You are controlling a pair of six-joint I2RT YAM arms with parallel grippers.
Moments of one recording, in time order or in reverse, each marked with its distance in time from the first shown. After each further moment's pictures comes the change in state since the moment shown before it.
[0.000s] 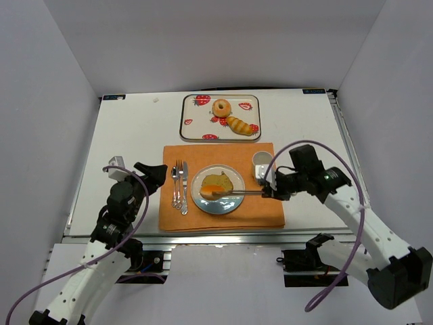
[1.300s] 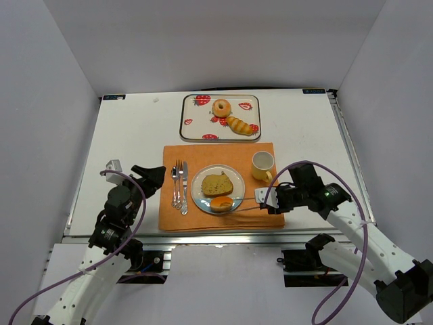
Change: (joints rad) left arm 0.000 -0.081 -0.018 -0.029 0.000 -0.031; right arm 0.072 -0.167 -0.207 0.022 0.169 -0.224
